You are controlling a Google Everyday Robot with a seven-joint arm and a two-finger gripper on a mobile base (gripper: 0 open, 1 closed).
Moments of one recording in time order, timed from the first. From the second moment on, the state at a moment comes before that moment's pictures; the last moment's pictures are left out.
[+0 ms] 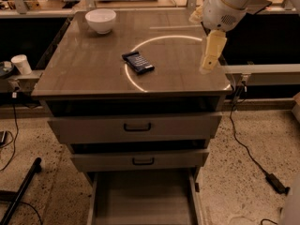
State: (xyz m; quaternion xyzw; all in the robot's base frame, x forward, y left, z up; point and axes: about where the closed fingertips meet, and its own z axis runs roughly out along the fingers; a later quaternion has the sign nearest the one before) arm 0.631 -0.141 0.931 -0.71 0.68 0.01 0.21
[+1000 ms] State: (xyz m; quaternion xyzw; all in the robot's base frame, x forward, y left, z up) arm 0.643 -0.090 0.923 -0.72 0.67 0.02 0.20
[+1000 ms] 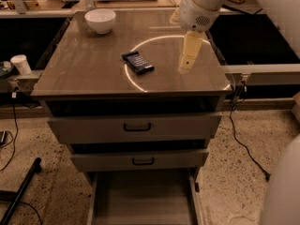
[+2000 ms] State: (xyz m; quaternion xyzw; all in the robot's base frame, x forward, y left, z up) arm 0.648 -0.085 0.923 -0.63 0.75 -0.07 0.16
